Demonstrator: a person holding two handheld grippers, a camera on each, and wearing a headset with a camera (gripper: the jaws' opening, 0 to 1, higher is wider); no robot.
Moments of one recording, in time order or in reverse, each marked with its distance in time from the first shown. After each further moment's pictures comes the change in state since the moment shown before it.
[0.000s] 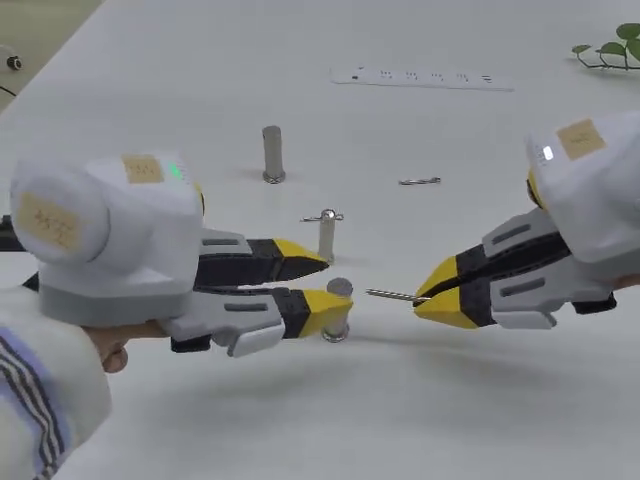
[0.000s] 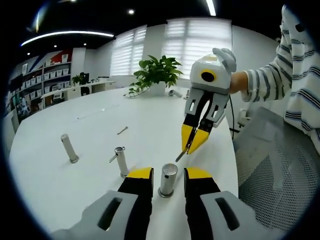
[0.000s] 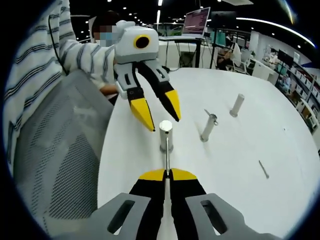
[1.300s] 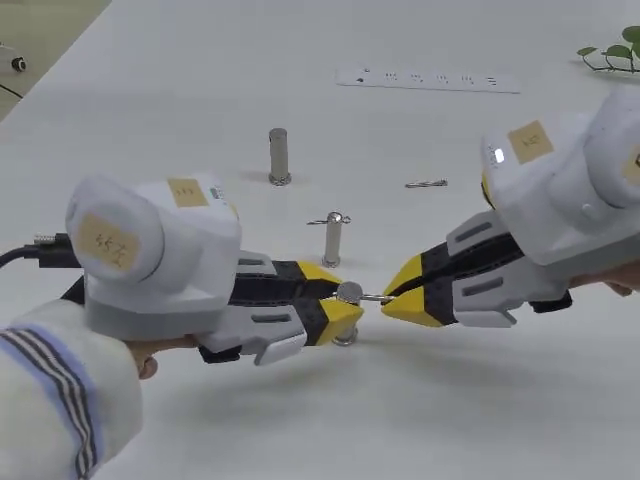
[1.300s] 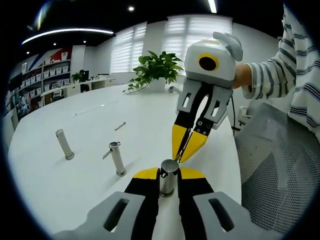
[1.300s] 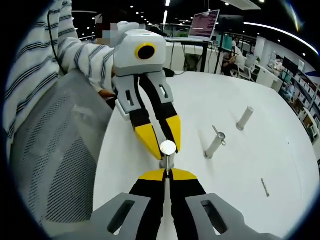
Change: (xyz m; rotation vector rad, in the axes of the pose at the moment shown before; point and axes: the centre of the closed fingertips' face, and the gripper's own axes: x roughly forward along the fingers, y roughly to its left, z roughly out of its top) left arm 0.009 -0.002 -0.006 -0.005 0.013 0.005; right arm 0.019 0.001 0.026 -0.057 -0.012 0.017
